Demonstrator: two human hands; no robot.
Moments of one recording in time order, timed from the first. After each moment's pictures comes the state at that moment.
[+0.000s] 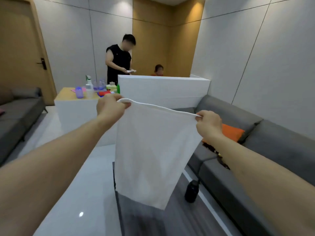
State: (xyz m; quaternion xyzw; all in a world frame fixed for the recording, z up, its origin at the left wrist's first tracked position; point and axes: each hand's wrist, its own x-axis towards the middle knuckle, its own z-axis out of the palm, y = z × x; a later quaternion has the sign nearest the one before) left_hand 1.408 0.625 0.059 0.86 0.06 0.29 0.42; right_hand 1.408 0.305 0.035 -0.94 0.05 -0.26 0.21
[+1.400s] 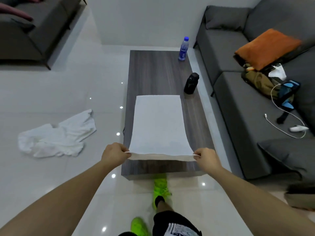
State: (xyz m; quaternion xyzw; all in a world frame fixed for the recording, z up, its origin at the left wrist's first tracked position) left_hand 0.927 0.326 -0.355 0.88 0.31 -0.18 0.31; right_hand 1.031 -0.005 -0.382 -0.96 -0.05 0.23 0.15
